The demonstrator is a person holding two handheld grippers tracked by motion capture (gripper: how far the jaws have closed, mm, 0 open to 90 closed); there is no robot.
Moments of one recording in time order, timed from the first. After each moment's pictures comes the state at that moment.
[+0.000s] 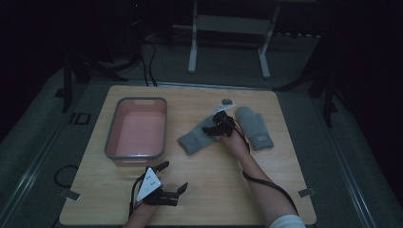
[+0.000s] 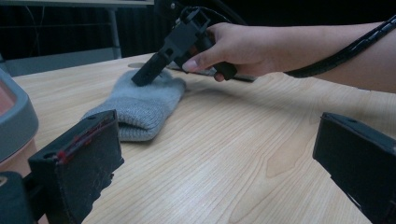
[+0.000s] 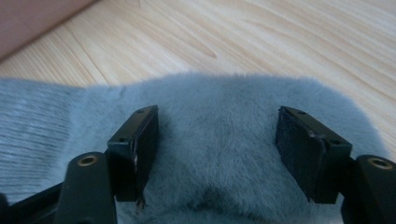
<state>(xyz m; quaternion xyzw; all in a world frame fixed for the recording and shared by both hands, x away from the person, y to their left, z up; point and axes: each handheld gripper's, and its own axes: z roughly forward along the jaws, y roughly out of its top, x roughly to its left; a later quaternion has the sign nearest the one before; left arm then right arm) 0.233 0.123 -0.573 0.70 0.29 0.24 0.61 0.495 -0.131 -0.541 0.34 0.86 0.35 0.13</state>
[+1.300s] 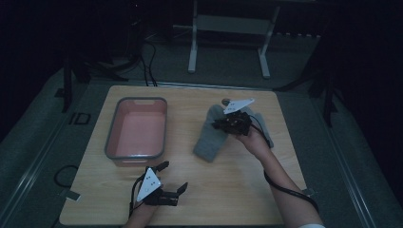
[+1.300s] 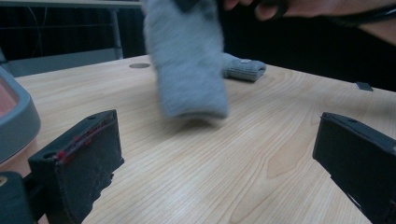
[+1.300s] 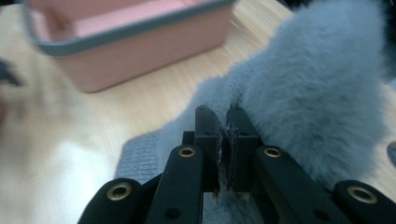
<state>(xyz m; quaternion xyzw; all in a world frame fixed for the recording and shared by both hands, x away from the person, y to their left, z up) 0.233 0.123 -0.573 0.70 0.30 0.25 0.60 0.423 -0.166 -0.435 0.17 0.89 0.41 0.12</state>
